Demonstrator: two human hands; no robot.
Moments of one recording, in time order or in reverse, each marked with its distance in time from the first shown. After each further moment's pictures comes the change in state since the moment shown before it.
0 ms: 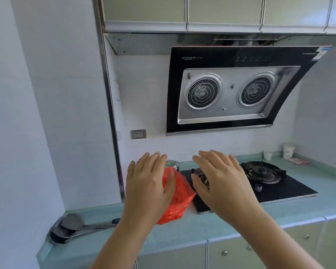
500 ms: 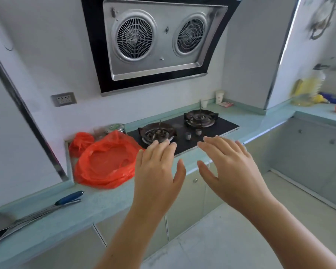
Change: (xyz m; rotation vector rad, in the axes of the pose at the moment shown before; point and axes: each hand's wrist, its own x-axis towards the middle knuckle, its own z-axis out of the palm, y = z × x) left_hand -0.051 0.078 0.081 -0.350 -0.133 0.194; right_hand -0.107 0.049 -0.019 -0.195 -0.076 0.303
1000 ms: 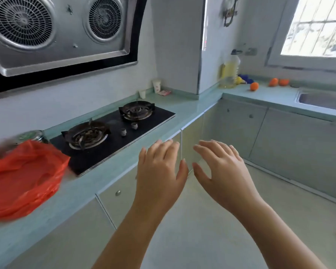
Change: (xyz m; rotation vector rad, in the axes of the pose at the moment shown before) left_hand 0.010 0.171 0.119 -0.274 -0.171 0.213; right_hand -0.086 0.160 -0.056 -0.172 -0.036 0.323
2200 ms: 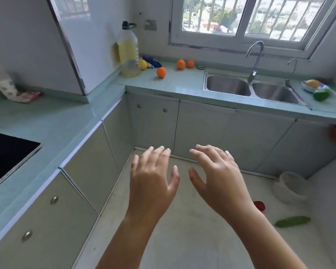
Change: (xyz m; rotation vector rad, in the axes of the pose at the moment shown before) left_hand 0.247 0.160 0.411 -0.318 -0.224 0.174; right_hand 0.118 0.430 0.055 -0.300 -0.018 0.440
